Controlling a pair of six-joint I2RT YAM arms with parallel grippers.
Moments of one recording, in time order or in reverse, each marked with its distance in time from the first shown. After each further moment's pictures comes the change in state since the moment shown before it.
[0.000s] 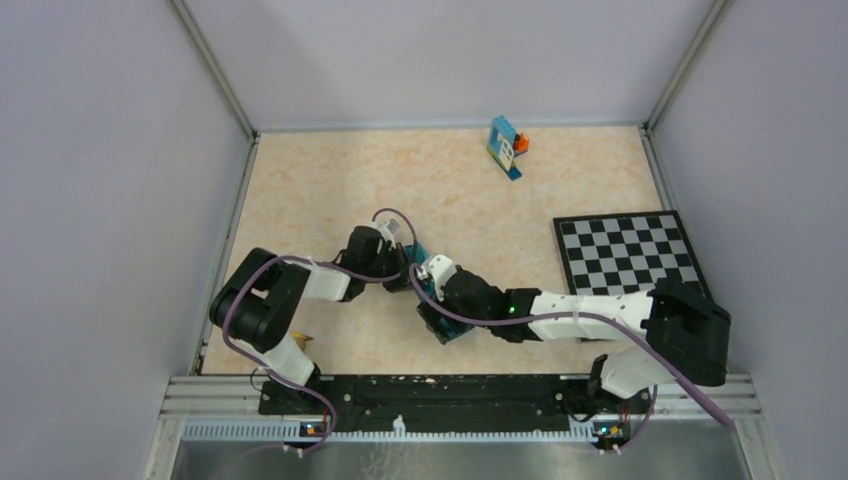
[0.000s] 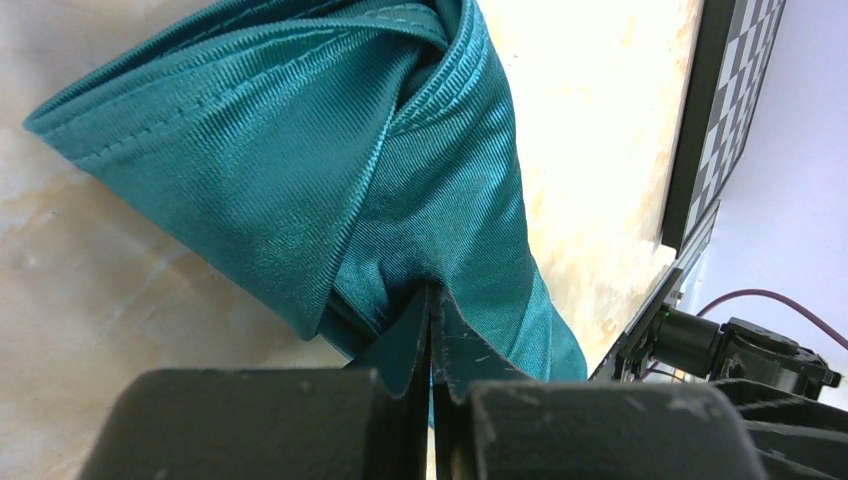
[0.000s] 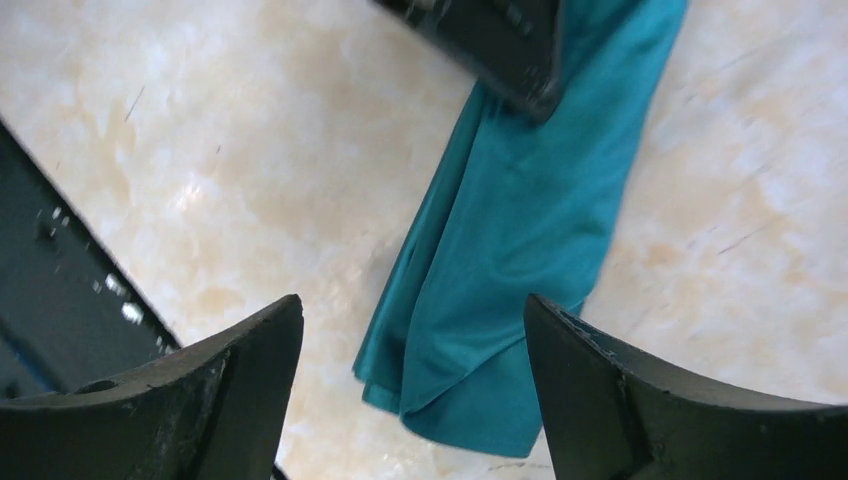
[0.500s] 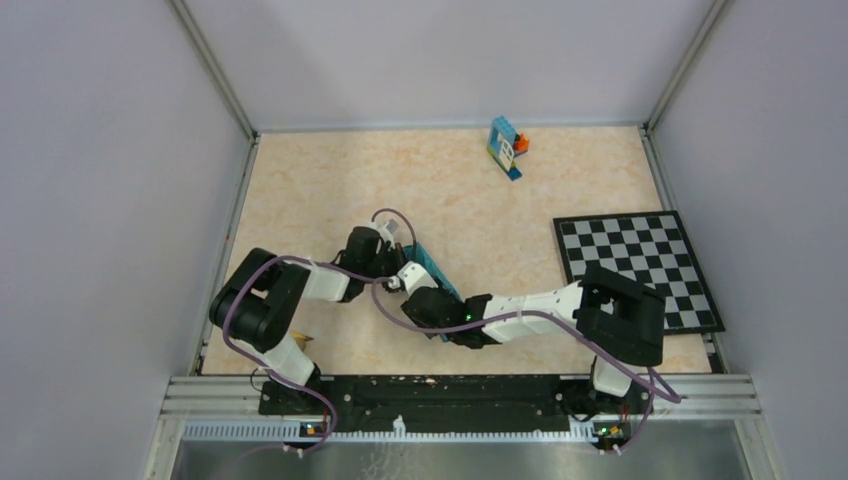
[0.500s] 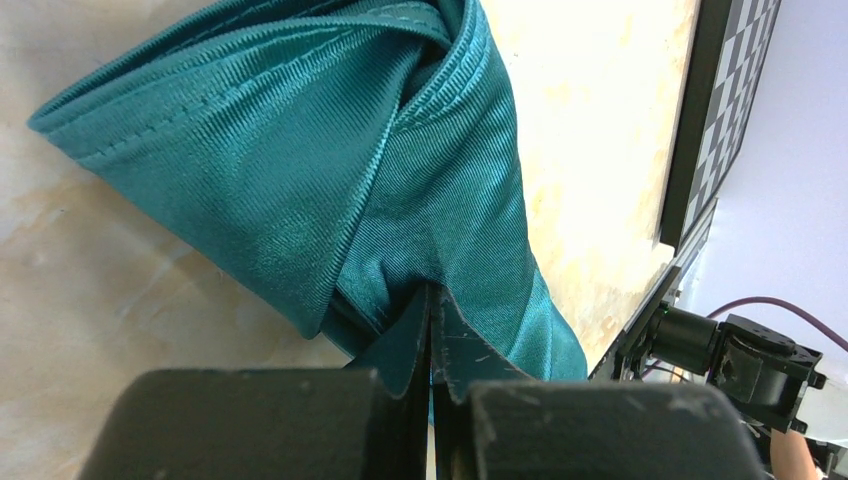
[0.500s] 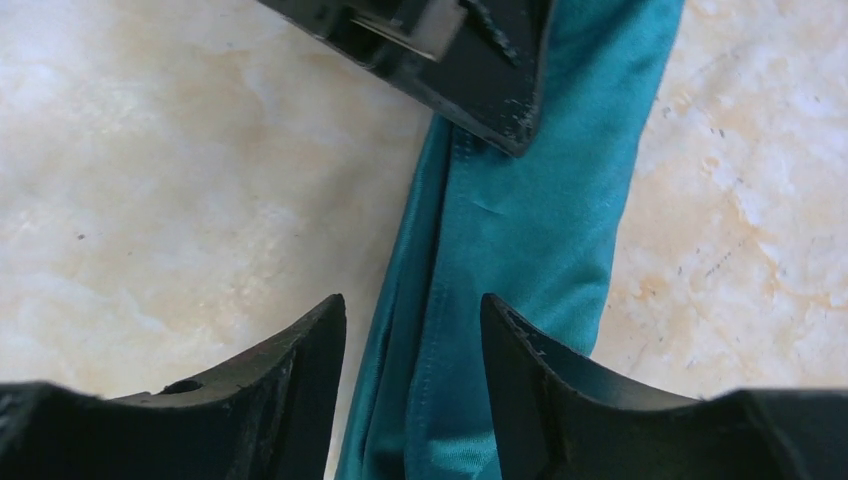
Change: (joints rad) left arm 0.008 0.000 -0.006 0.009 0.011 0.003; right arm 0.105 0.301 0.207 -0.050 0.324 0.003
